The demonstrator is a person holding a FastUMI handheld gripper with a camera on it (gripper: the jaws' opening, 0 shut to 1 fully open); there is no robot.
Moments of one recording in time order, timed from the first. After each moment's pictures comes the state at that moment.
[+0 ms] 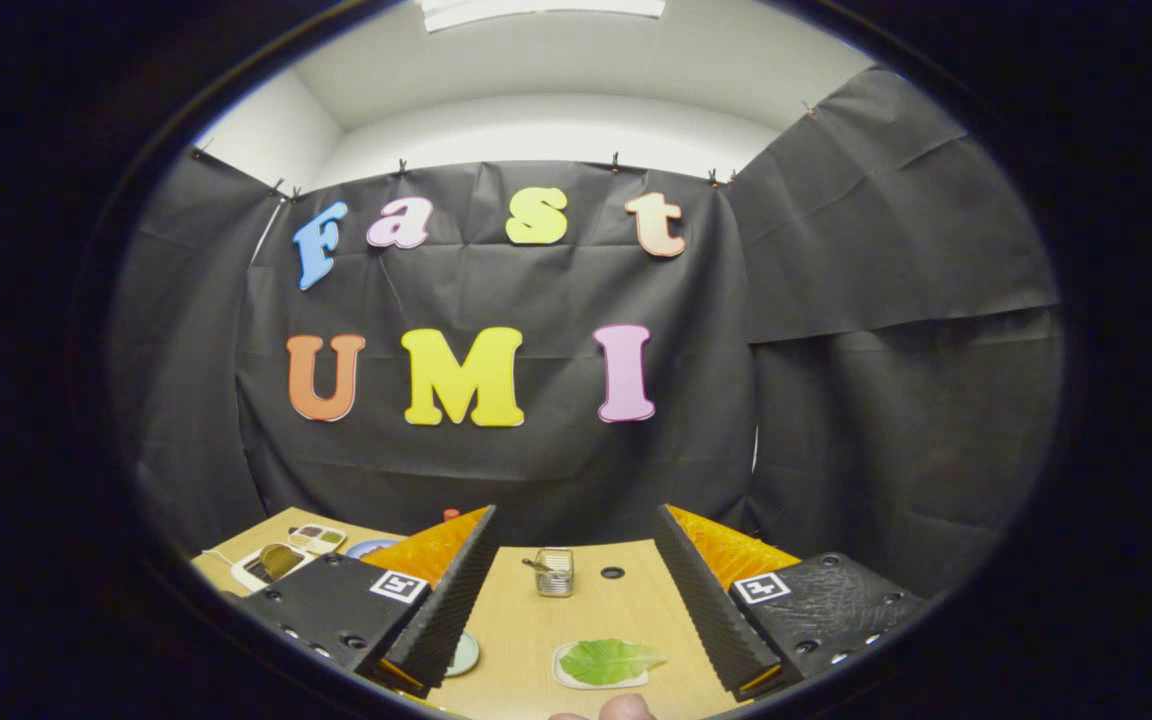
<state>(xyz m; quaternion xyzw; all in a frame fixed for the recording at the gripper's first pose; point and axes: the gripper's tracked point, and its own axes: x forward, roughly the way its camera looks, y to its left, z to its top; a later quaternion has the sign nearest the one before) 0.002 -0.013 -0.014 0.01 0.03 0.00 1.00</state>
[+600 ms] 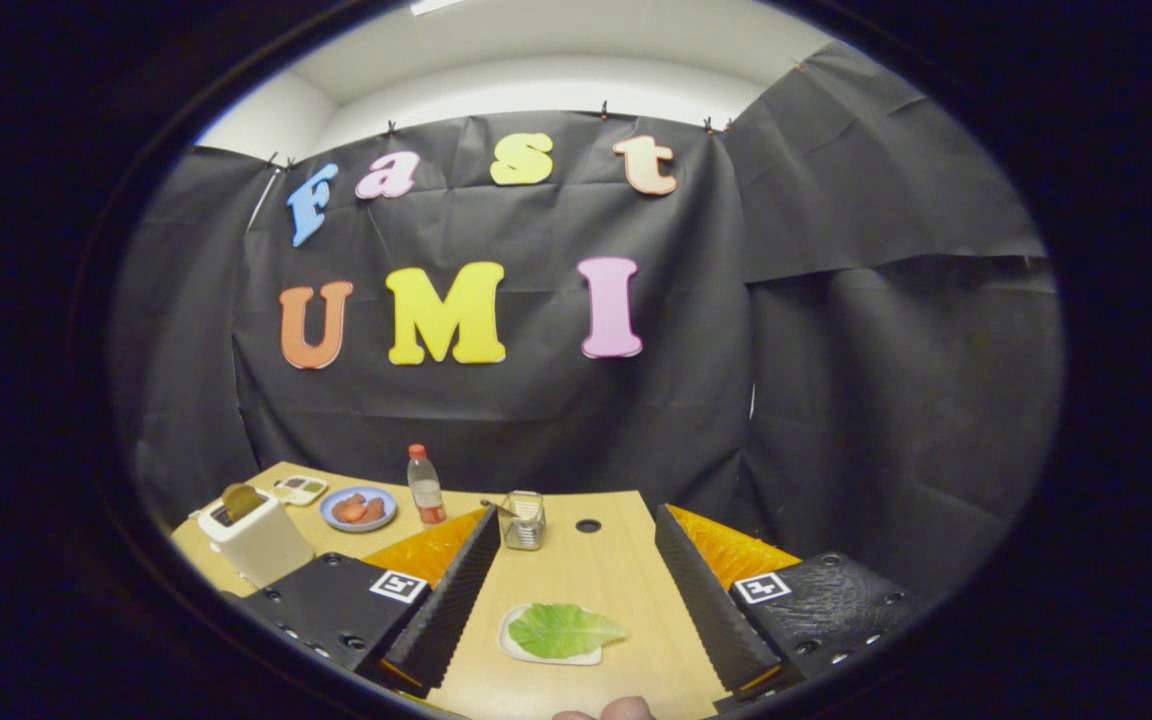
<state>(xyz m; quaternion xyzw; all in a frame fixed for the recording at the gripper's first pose) 0.030 -0.094 -0.122 0.01 0.12 0.02 0.99</state>
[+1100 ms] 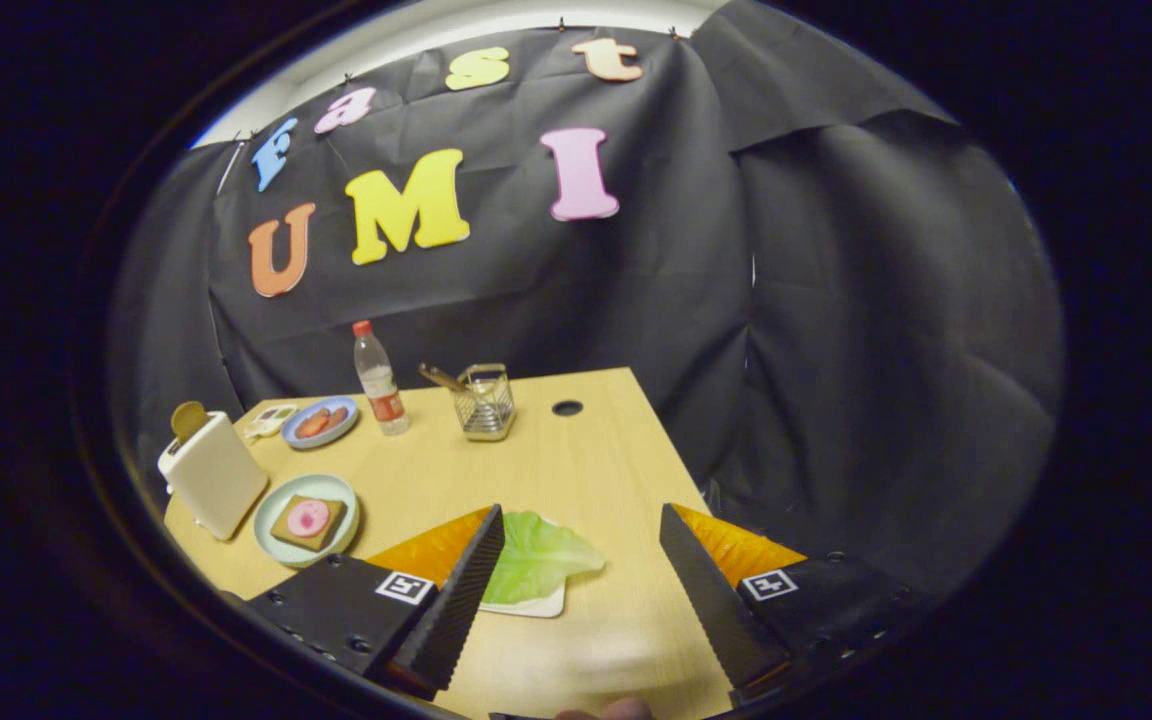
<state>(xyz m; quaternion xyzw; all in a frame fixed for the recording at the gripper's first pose) 0.075 -0.131 -0.322 0.05 0.26 0.03 0.96</state>
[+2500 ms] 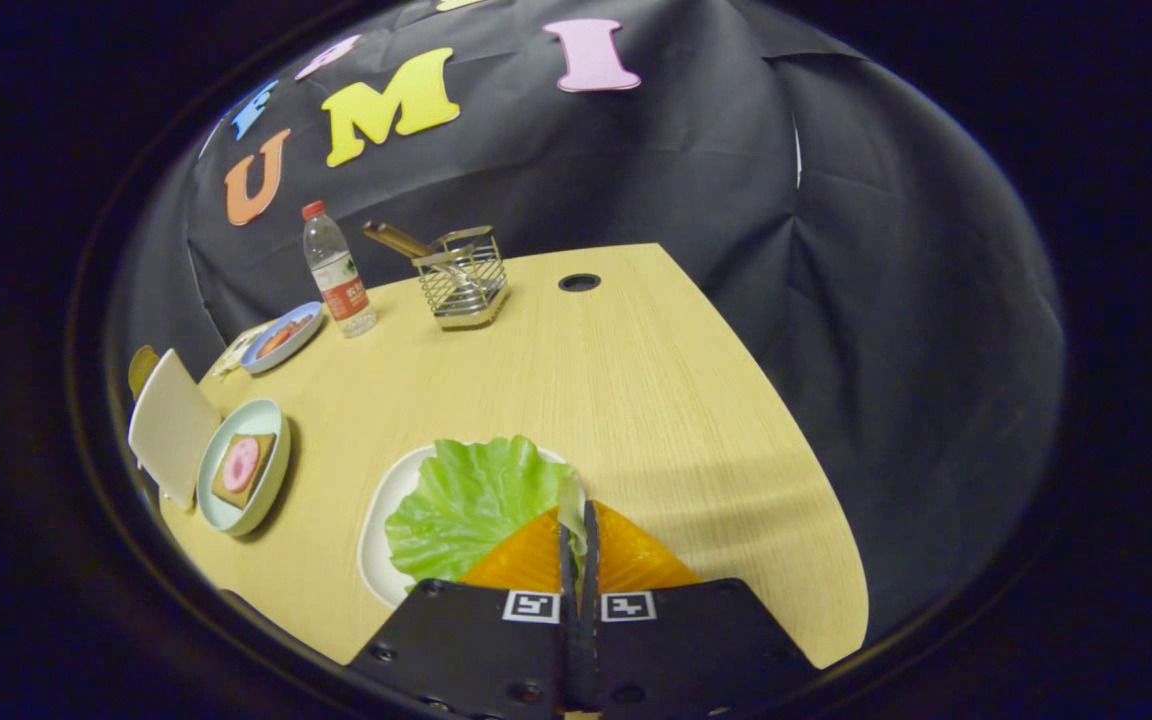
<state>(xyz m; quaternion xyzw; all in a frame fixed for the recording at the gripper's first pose) 0.126 -0.098 -0.412 0.04 0.37 0.04 0.93</state>
